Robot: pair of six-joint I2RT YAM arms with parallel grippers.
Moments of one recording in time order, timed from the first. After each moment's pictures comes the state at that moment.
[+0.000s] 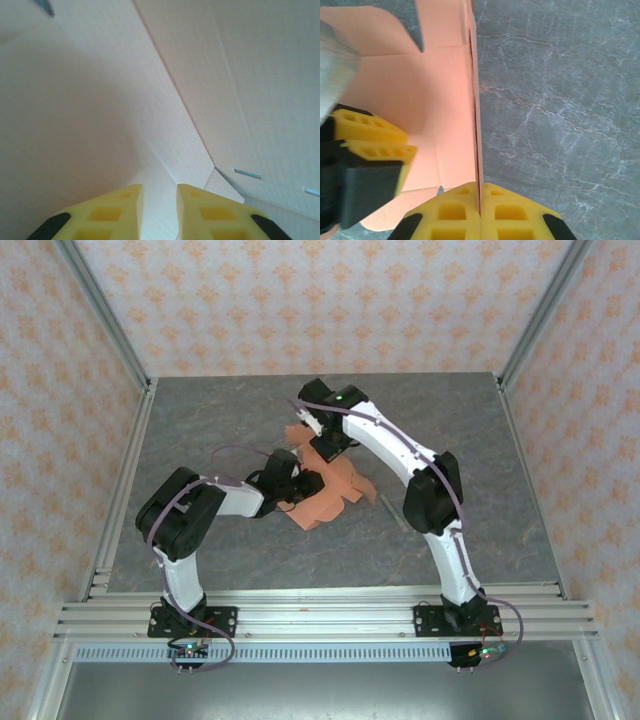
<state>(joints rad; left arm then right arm) -0.50 1.83 0.82 0.32 0.27 -0.93 0.66 2.19 2.15 -1.26 0.14 -0.13</state>
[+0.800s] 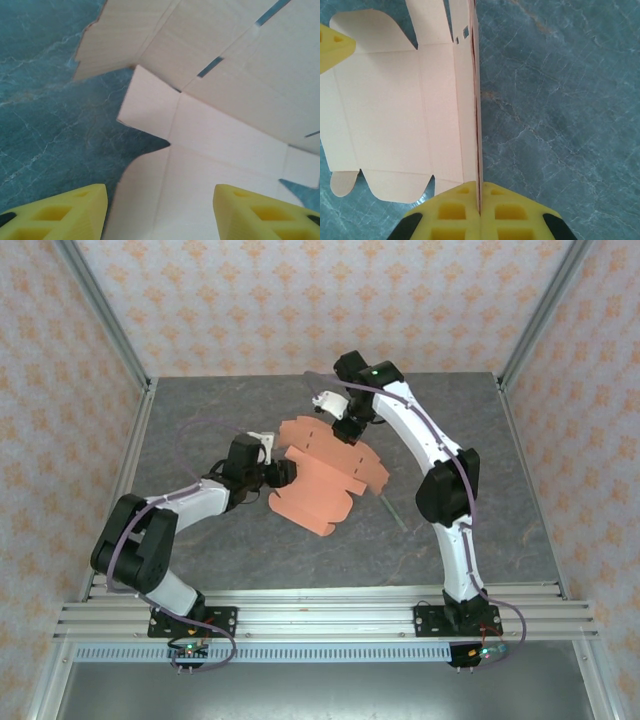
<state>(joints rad) -0.33 1.57 0.78 0.08 0.21 -0.34 0.50 2.20 2.28 -1.37 -0.19 -0.56</state>
